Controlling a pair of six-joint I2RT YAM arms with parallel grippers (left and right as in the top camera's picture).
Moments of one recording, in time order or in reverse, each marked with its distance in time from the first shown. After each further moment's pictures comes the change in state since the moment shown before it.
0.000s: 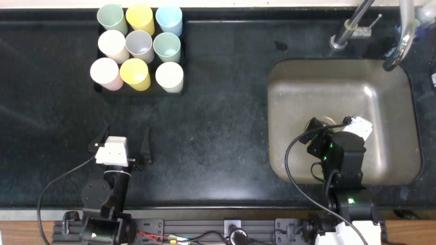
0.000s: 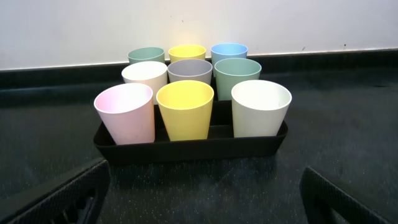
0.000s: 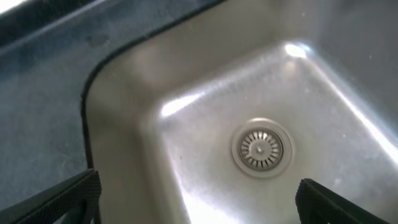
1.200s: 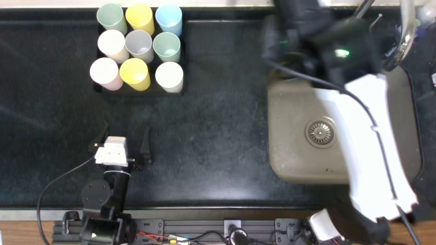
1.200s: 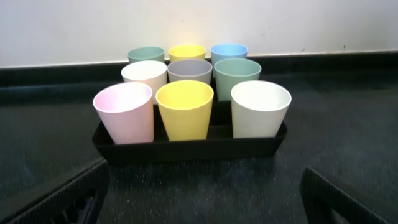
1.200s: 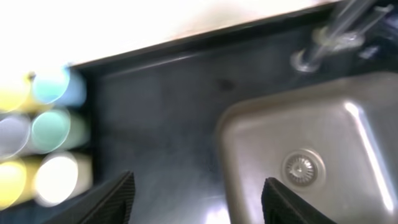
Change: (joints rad) left arm 0.000 -0.002 0.000 0.001 0.000 -0.011; right arm 0.336 1.030 1.713 -0.913 0.065 0.084
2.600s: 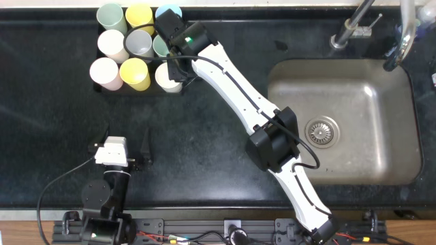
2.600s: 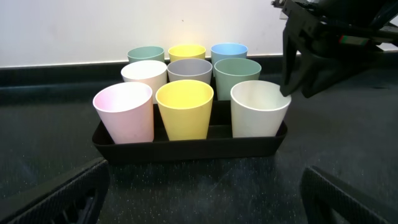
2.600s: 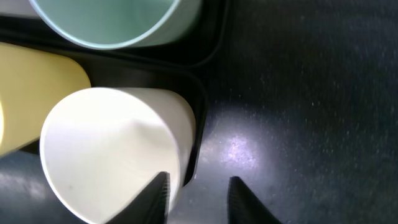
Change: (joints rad) left arm 0.000 0.000 0.000 -0.001 0.000 0.000; right arm 0.317 0.767 0.346 0.072 -0.290 -0.002
